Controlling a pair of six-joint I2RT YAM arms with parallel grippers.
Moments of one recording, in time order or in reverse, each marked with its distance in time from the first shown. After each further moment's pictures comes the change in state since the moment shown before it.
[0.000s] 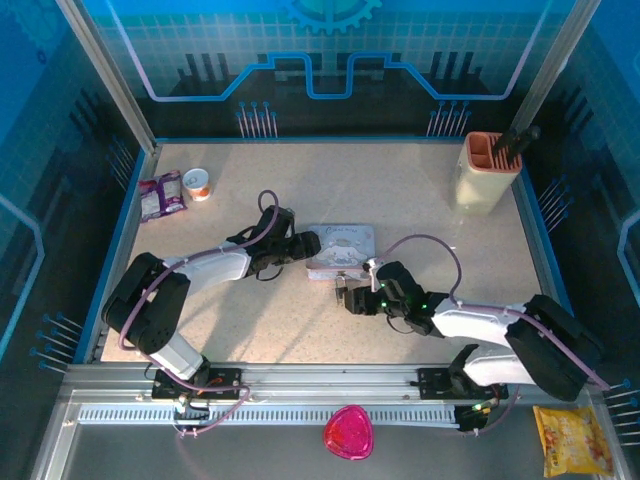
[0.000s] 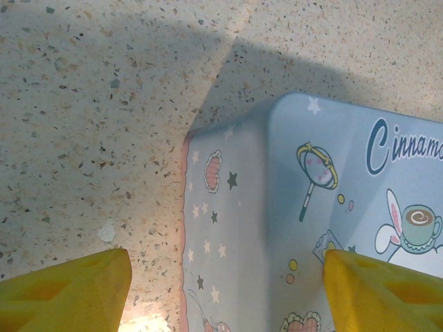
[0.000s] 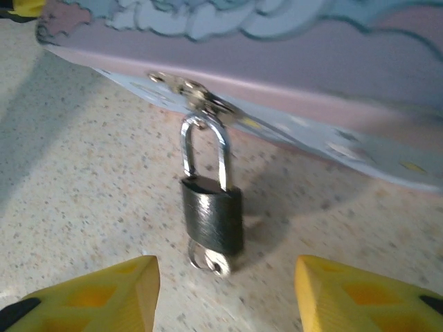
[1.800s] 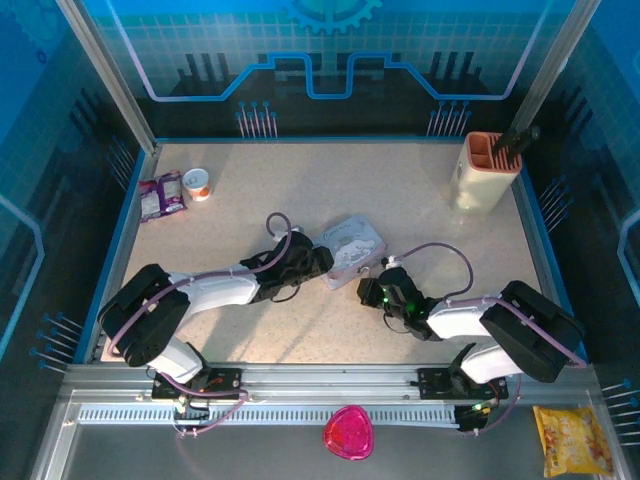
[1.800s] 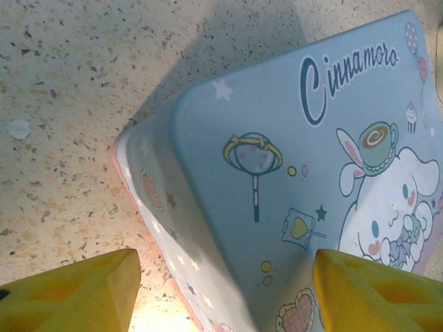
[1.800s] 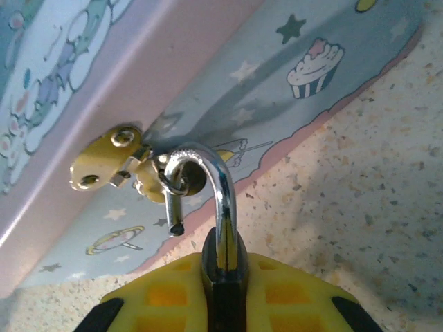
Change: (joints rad) left arm -0.223 -0.056 -0.119 0.144 -0.192 -0.275; right arm -0.022 0.113 -0.097 0.288 0.225 0.374
